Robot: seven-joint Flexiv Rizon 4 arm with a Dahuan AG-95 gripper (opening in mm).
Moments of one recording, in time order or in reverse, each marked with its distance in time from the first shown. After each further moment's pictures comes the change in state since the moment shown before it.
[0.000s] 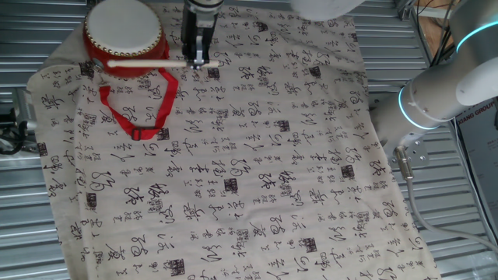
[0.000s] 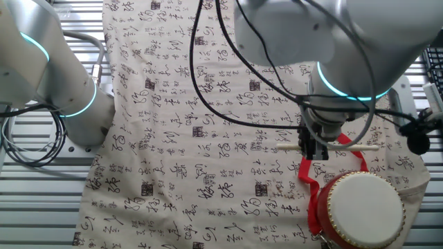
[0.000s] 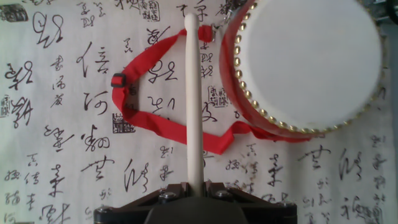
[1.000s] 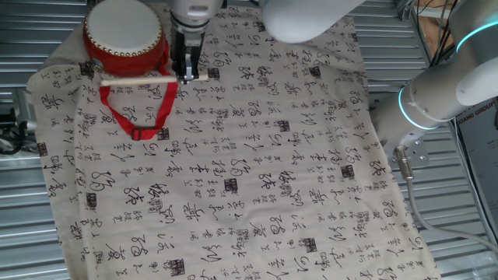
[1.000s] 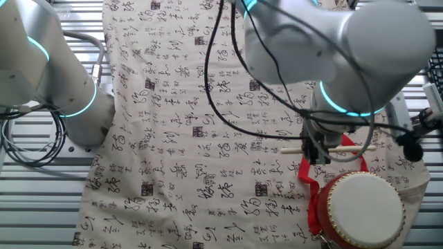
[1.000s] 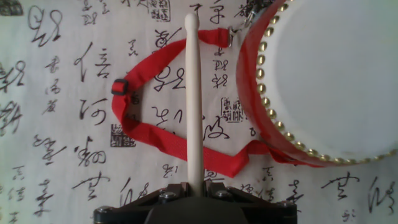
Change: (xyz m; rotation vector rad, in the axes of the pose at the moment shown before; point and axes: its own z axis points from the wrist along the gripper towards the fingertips) arm -0.014 0.006 0.053 -0.013 -0.008 -0.040
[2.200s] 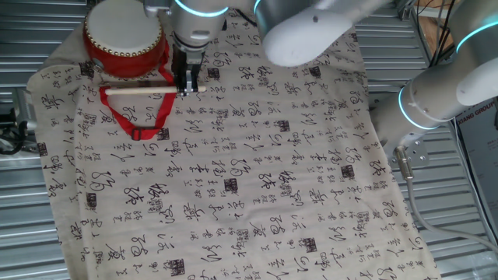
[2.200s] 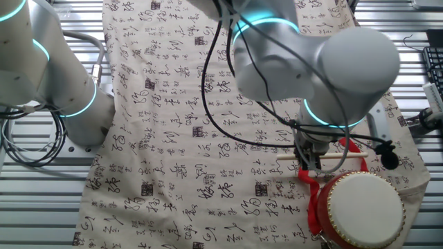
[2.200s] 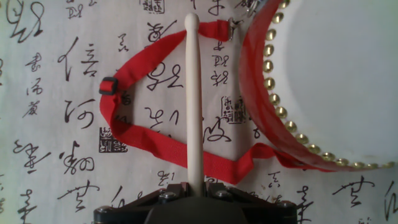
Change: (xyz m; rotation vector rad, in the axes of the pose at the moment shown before) arm 0.003 -0.001 0.046 0.009 -0.025 0.013
